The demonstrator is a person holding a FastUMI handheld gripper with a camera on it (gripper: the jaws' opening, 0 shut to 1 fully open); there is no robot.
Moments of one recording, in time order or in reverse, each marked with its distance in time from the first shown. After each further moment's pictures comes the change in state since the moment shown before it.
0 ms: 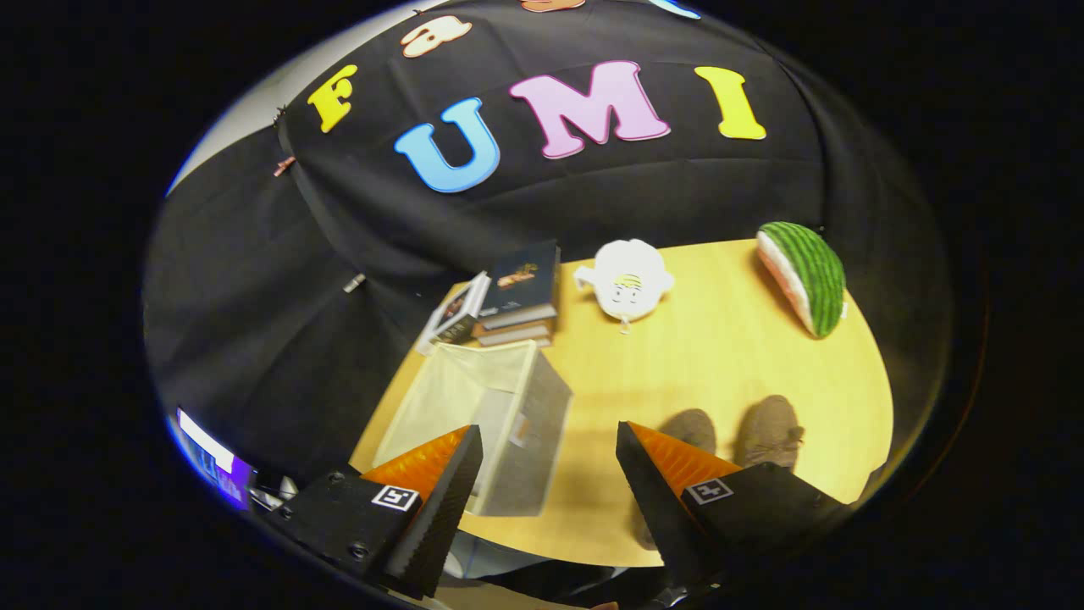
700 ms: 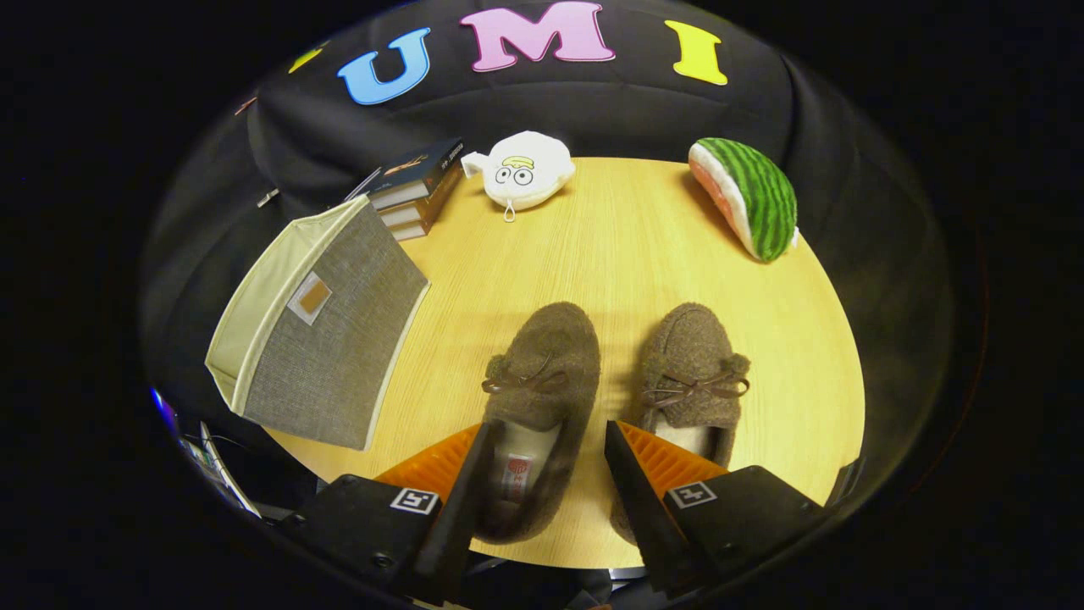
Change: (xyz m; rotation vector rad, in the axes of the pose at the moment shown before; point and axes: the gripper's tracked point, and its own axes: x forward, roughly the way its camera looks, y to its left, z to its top) arm 0.065 -0.138 -0.111 -0.109 0.211 -0.197
